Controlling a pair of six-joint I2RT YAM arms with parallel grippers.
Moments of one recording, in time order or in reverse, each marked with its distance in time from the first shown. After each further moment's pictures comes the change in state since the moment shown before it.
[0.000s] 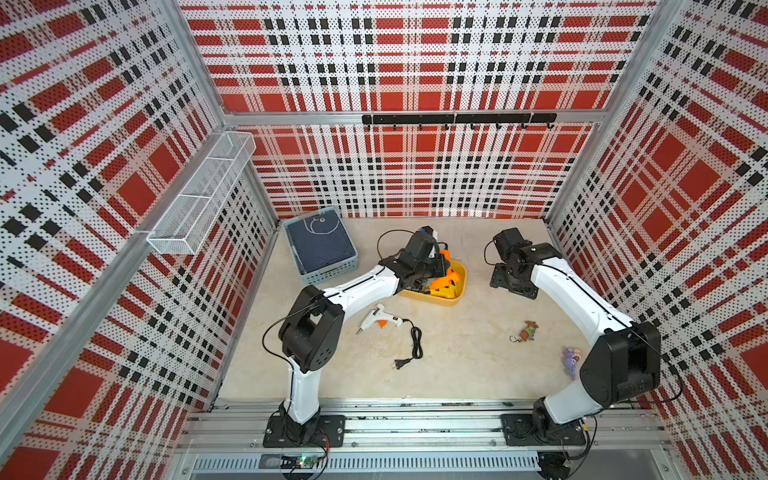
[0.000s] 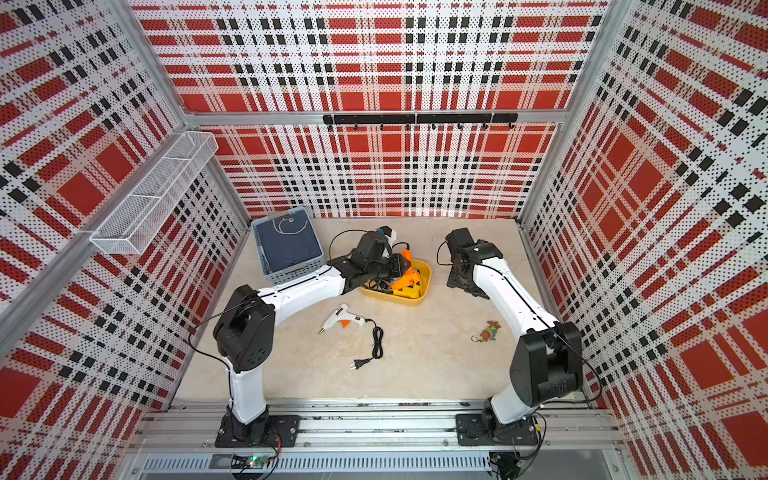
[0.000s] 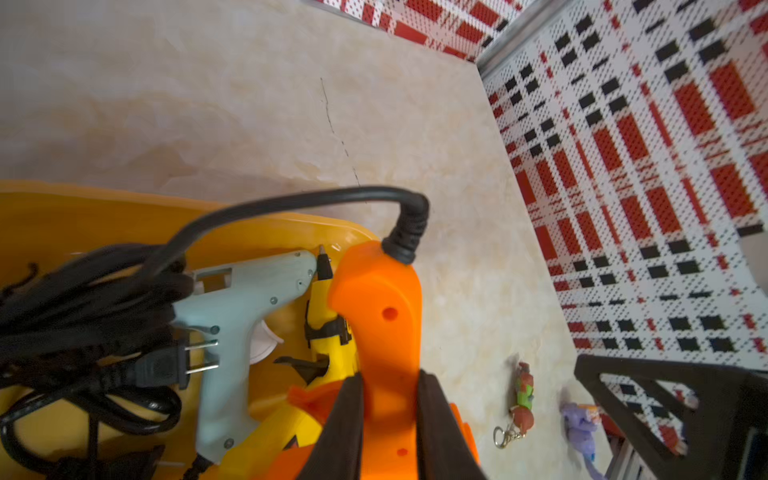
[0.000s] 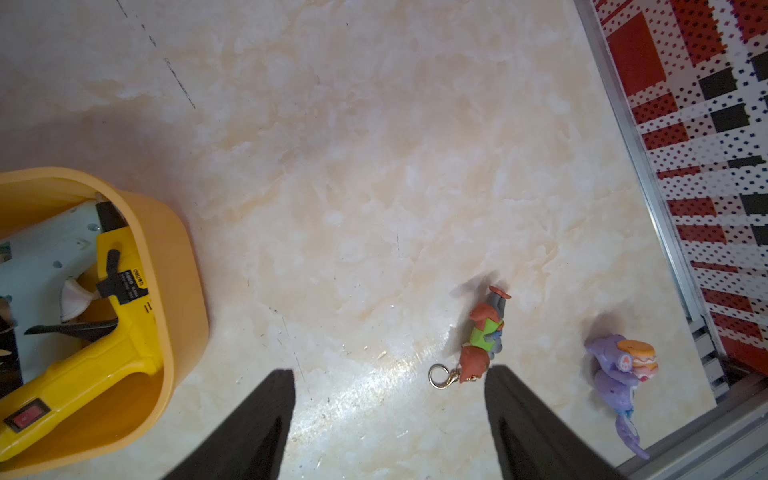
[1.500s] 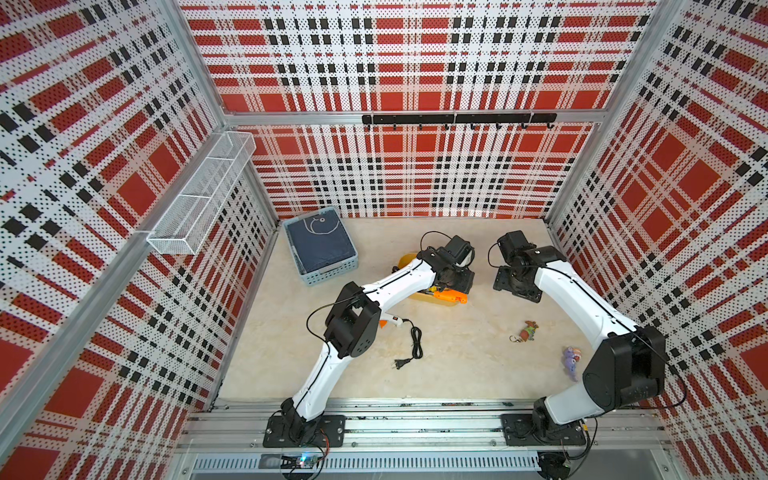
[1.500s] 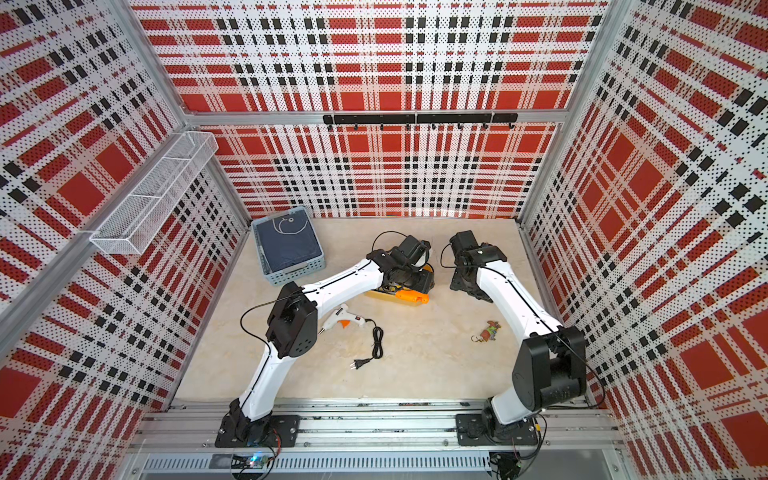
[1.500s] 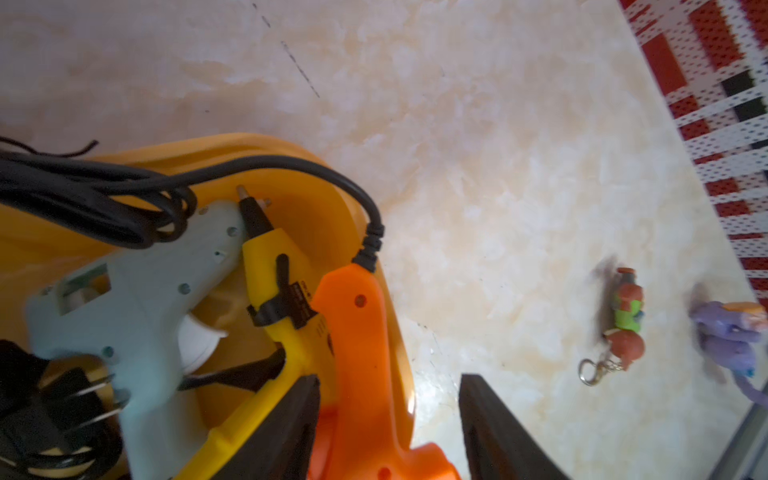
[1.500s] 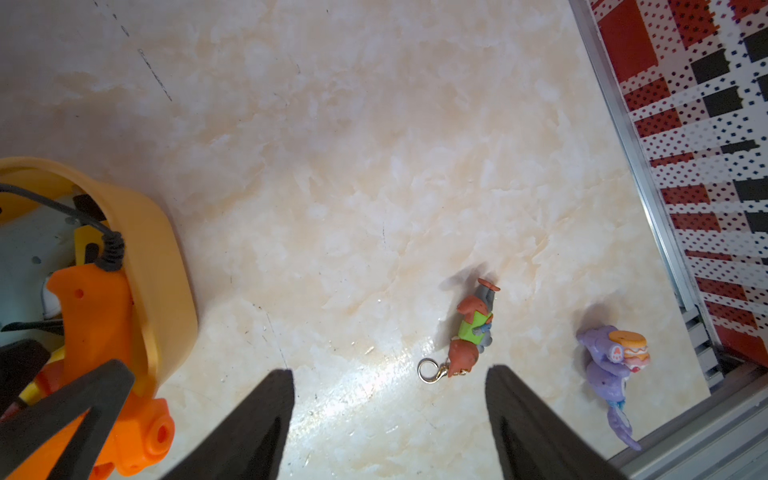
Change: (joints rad) left arm -0.100 0.325 0.473 -0.466 -0.066 0.257; right arm -0.021 -0.027 -0.039 0.002 -0.008 -0.004
